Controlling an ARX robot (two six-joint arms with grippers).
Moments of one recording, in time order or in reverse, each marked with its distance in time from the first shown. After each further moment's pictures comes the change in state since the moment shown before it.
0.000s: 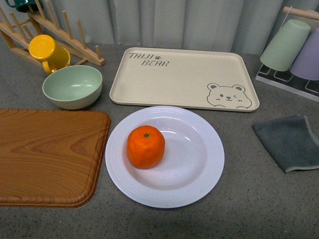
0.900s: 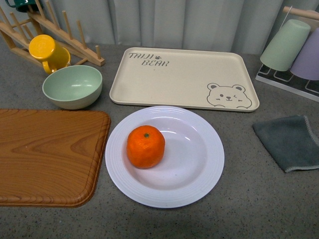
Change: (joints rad) left arm 0.000 -0.275 0.000 -0.282 0.000 0.000; right arm -0.037 0.359 0.044 0.148 0.124 -0.122
